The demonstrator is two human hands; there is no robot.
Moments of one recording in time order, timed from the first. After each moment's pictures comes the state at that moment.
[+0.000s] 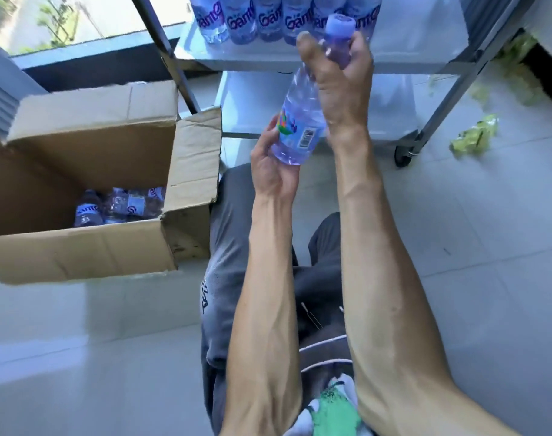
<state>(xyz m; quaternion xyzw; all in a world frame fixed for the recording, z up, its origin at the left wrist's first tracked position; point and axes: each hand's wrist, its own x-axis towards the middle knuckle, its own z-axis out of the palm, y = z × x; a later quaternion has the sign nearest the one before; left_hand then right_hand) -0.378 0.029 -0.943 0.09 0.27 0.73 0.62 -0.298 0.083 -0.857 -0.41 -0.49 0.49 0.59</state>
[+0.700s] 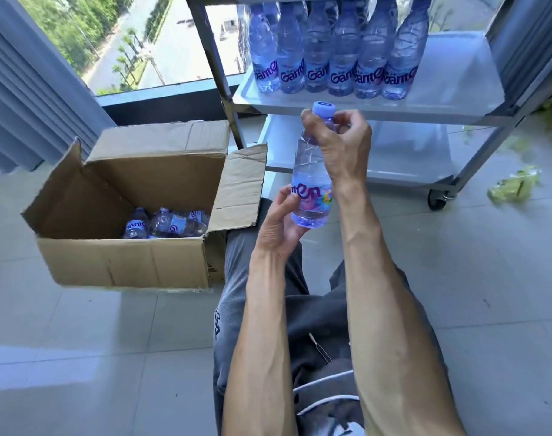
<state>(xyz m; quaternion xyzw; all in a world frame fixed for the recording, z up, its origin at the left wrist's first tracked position) -0.431 -0.037 -0.975 0.20 0.31 0.68 0.64 -0.343 0.052 -0.865 -0.45 -0.50 0.51 0.54</state>
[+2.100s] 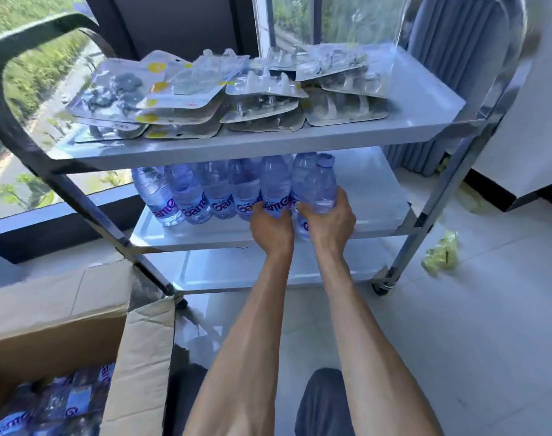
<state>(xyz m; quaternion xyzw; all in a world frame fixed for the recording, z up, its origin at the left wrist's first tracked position) -0.355 0.314 -0.918 0.33 0.74 0.54 0.22 -0.268 0.300 -0.891 -0.62 -0.46 0.28 0.58</state>
